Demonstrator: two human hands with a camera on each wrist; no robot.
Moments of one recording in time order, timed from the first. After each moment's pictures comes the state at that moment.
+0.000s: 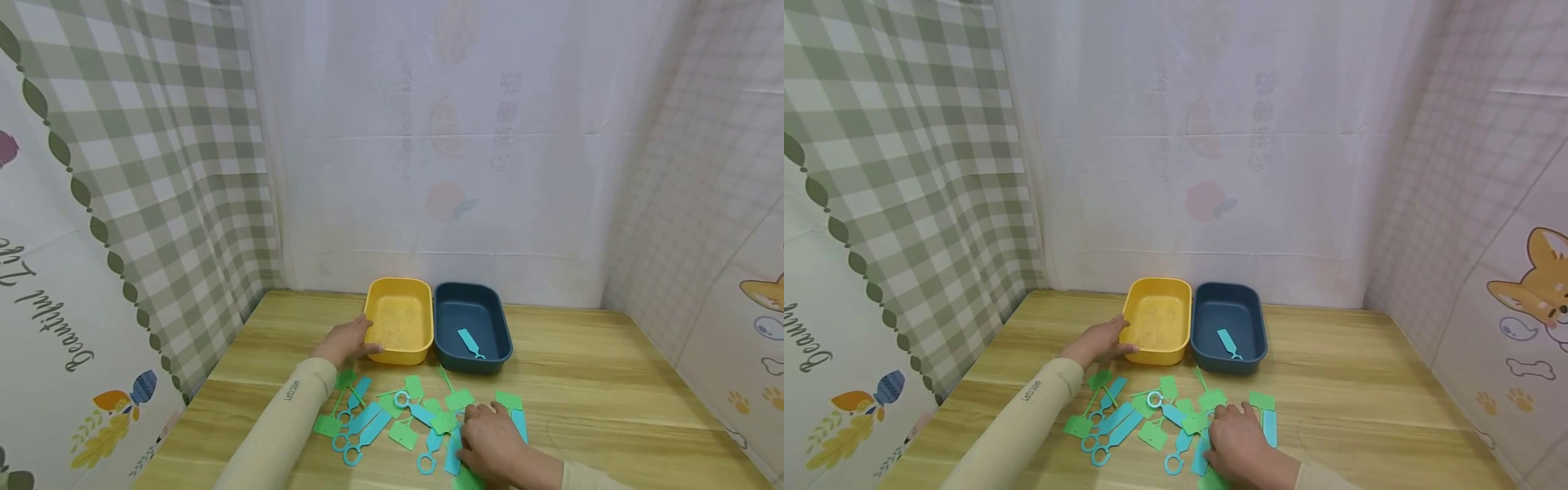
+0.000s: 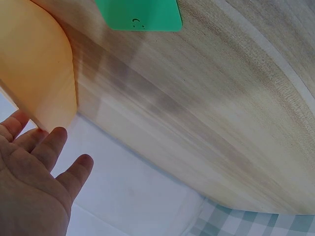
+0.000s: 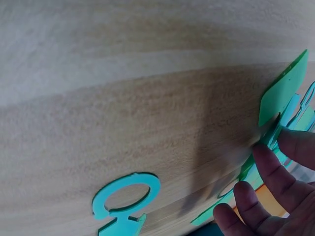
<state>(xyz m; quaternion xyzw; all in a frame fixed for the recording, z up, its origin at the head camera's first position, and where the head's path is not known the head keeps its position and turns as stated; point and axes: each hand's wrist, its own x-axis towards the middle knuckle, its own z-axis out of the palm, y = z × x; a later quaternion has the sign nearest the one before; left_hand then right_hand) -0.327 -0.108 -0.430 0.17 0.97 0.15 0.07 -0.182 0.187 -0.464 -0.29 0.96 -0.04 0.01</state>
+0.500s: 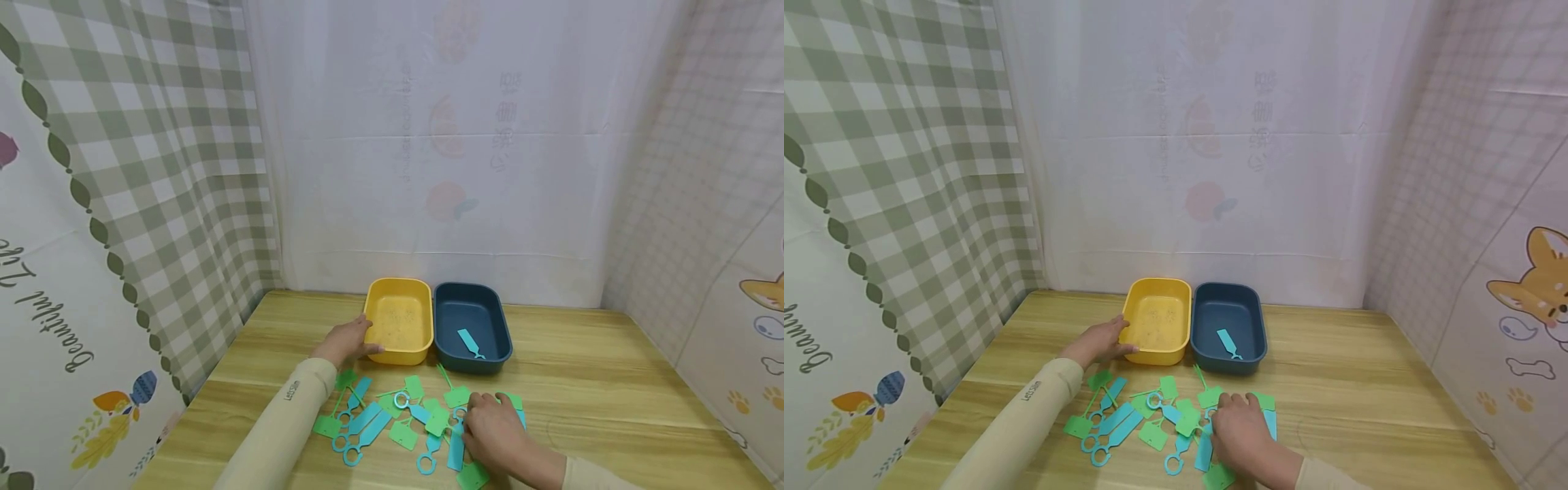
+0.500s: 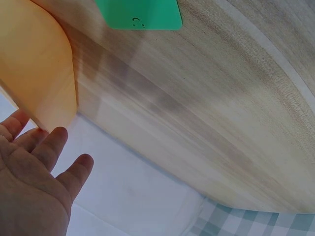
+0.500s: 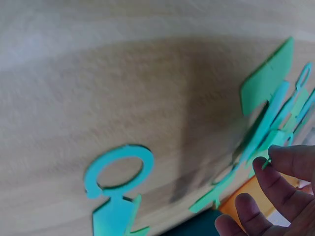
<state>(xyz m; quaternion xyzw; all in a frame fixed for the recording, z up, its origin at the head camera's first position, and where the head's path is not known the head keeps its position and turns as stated) -0.326 -0.107 -0.428 0.16 0.97 0.15 0.07 -0.185 0.185 -0.456 -0.25 0.97 -0.03 -0.07</state>
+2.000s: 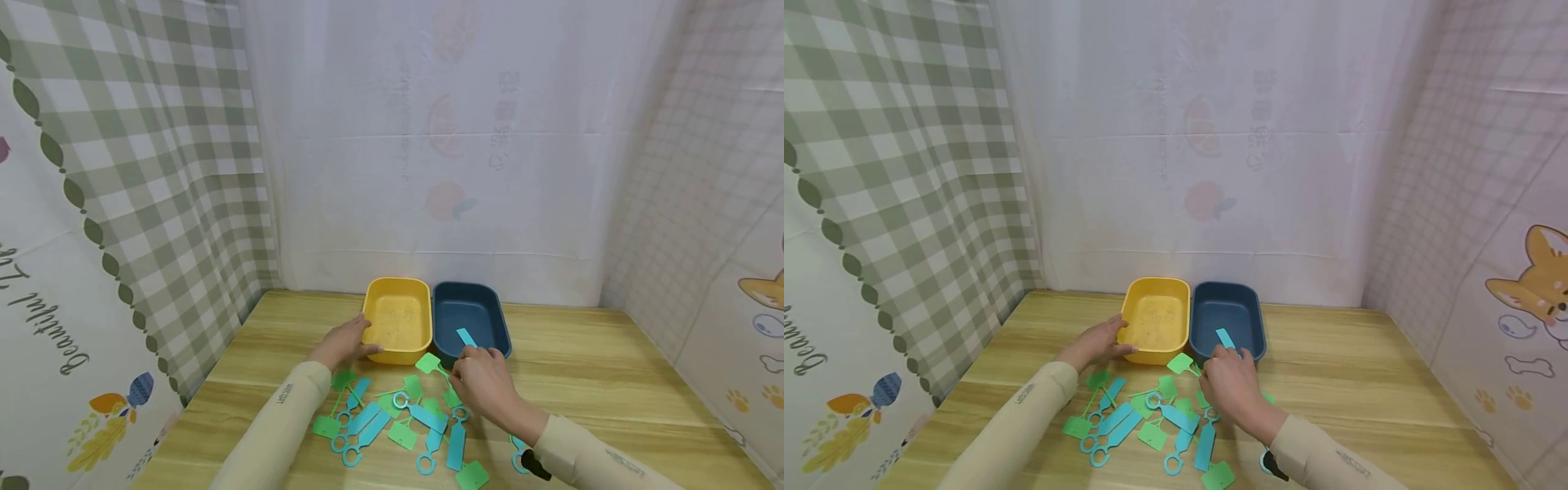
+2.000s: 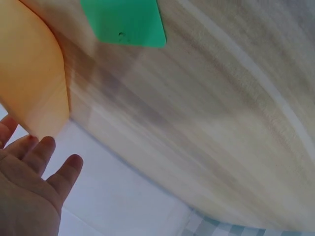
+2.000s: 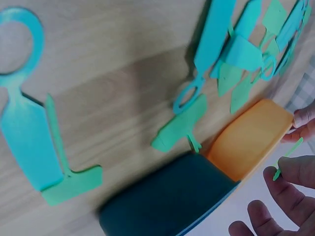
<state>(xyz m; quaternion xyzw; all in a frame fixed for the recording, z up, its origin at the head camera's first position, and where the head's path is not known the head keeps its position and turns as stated) -0.330 -0.111 -0.435 0.18 0.97 0.18 0.05 -0.228 0.170 -0.424 -0.22 0.95 -0.05 -0.23</state>
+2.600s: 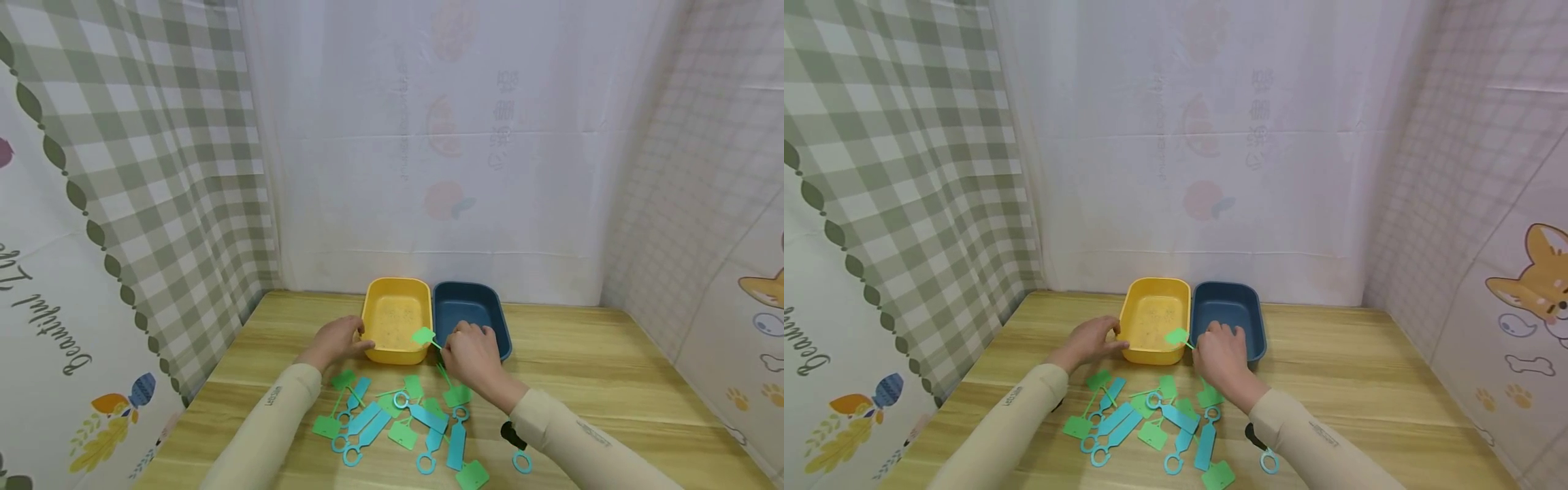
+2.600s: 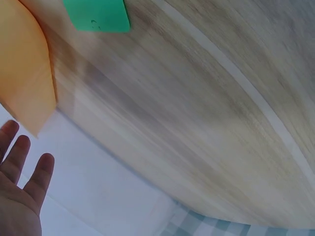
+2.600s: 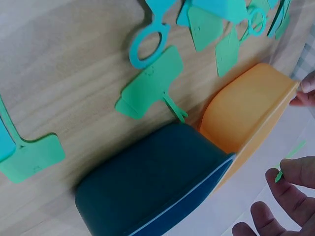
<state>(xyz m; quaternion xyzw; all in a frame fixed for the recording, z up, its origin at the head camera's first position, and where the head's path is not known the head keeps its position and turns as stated) -0.334 -0.129 -0.438 0.22 0.96 0.17 -0.02 -0.258 0.153 -0.404 -0.17 0.96 -0.06 -0.21</state>
